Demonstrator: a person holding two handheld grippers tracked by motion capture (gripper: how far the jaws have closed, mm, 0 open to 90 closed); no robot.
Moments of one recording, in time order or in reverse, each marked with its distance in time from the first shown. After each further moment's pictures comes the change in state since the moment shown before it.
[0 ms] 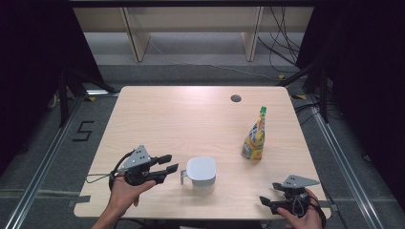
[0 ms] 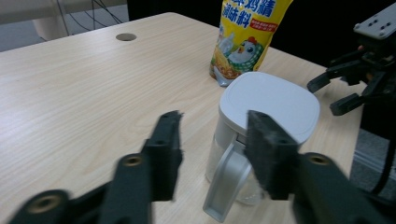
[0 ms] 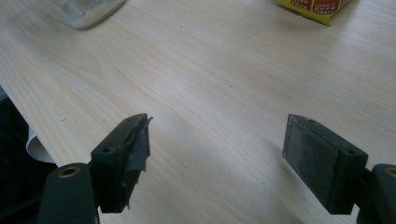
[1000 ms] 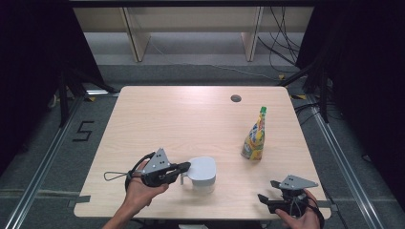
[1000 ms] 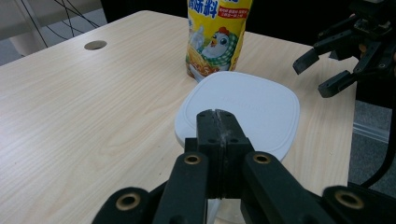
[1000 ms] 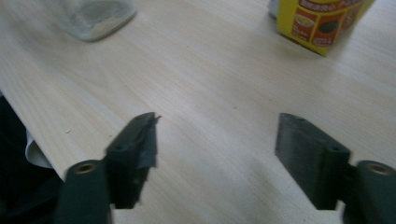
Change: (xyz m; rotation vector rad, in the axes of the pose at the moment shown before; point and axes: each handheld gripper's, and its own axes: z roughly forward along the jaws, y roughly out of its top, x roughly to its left) left arm -0.021 0.004 0.030 0.030 -0.061 0.099; right arm 0.012 0.006 -0.002 -0.040 -0.039 -0.065
